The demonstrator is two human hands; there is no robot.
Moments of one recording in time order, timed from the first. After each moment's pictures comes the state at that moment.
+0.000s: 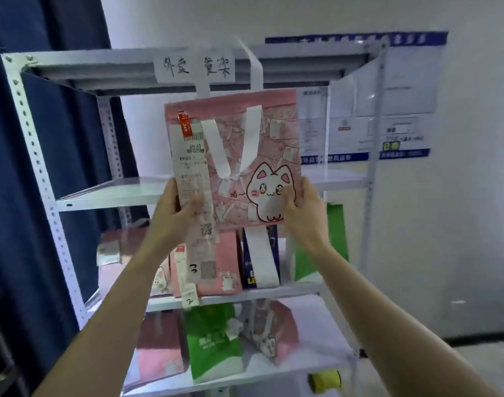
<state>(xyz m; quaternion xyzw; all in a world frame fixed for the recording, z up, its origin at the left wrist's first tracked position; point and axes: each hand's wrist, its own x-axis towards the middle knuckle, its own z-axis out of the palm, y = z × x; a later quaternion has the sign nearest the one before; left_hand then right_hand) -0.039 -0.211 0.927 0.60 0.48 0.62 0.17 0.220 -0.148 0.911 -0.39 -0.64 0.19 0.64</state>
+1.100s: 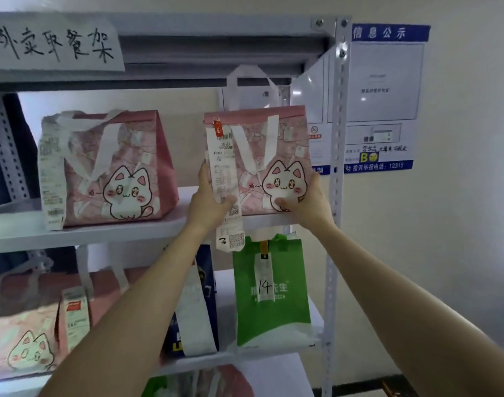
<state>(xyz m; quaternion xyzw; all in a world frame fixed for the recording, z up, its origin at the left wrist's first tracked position) 0.151 0.105 0.953 0.65 0.53 0.54 0.06 0.396 0.138 0.941 -0.50 -0.64 0.17 0.56</state>
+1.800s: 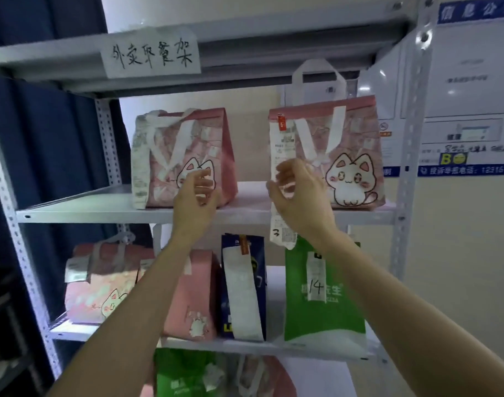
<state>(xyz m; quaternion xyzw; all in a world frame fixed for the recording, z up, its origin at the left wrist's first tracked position) 0.052 0.019 0.937 0.55 0.52 0.65 -0.06 0.290 0.061 0.960 -0.29 -0.76 0.05 0.58</state>
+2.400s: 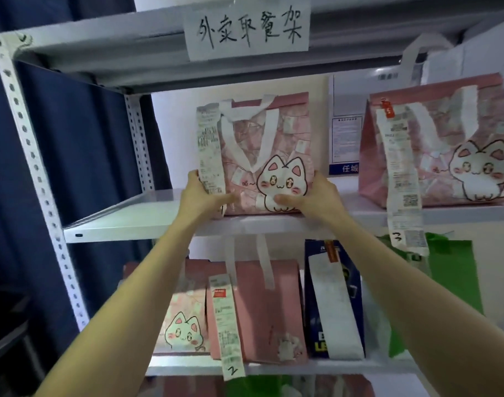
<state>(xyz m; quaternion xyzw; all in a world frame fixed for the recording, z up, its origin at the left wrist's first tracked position) -0.189 0.041 0.968 0.53 0.64 0.55 0.07 0.084 0.106 0.955 -0.43 -0.71 0.22 0.50</state>
